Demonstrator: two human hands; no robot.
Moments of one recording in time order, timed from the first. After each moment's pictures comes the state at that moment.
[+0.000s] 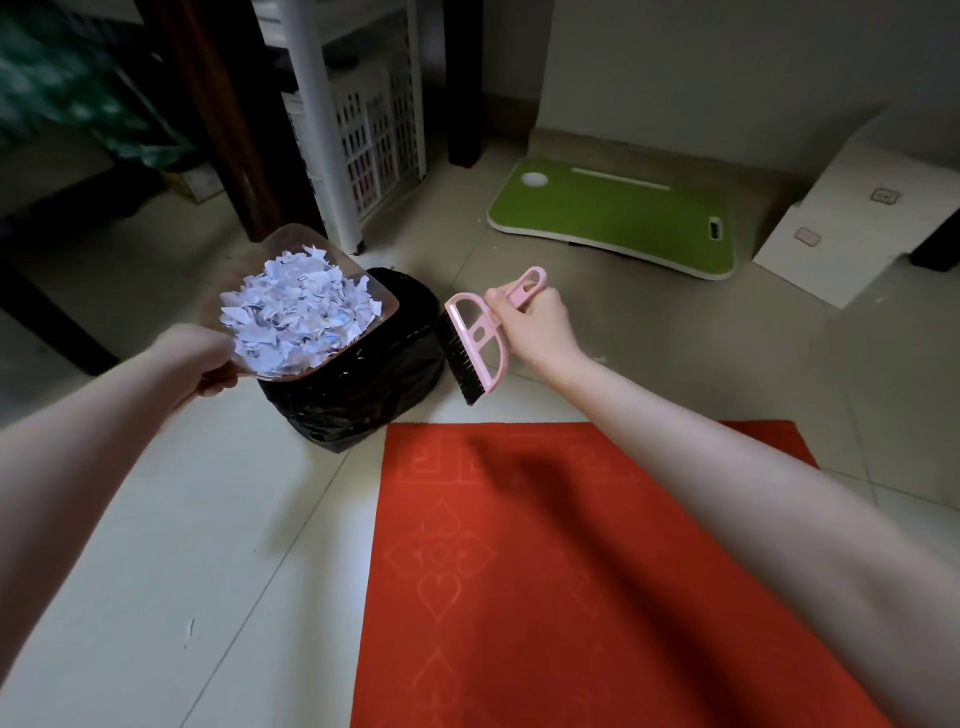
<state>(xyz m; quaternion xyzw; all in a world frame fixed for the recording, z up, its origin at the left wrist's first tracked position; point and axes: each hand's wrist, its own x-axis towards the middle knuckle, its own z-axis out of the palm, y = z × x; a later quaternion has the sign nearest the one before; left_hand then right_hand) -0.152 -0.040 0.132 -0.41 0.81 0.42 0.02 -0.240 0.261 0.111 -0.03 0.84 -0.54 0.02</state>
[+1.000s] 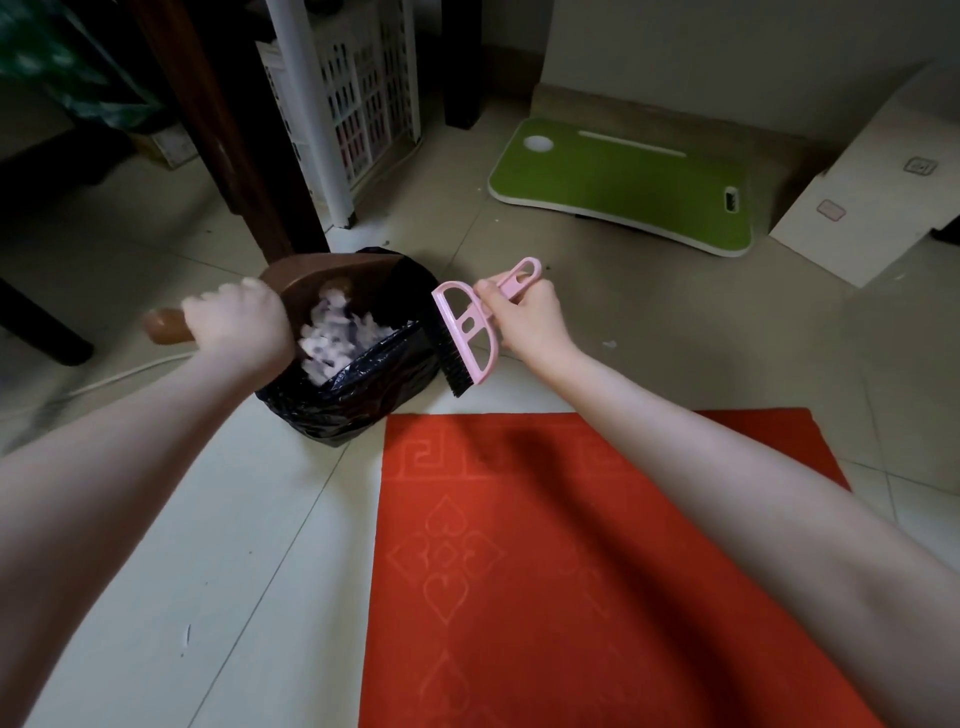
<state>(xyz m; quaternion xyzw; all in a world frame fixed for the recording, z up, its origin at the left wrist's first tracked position) -0.217 -0.015 0.102 -0.28 0.95 -0.10 0.02 -0.265 0.236 0.089 -0.02 0.82 -0.58 0.04</state>
